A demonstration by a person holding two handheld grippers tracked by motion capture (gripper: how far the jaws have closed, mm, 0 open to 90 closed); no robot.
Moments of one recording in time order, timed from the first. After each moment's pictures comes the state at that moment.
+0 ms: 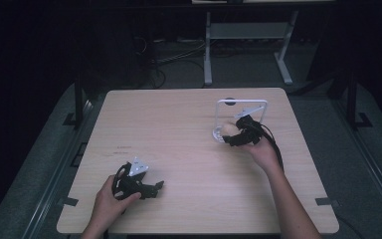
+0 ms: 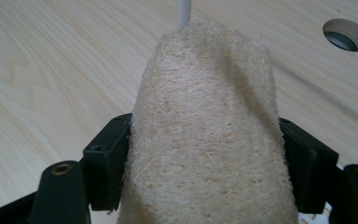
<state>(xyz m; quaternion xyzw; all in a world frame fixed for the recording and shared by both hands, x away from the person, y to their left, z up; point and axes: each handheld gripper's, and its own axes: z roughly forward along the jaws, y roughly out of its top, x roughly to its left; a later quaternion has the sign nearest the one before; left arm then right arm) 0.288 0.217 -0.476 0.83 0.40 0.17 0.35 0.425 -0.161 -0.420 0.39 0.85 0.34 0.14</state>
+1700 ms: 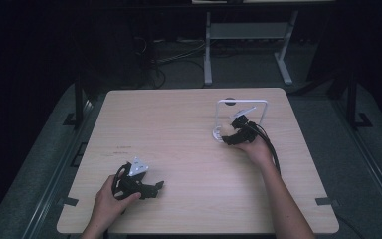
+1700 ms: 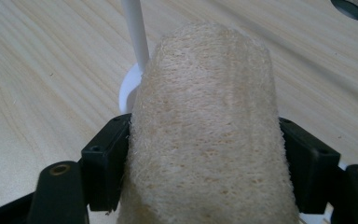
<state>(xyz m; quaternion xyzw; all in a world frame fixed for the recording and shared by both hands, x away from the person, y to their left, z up) 0.288 0.217 -0.476 0.83 0.40 0.17 0.35 0.451 -0.156 -0.453 0.41 0.85 0.30 0.14</state>
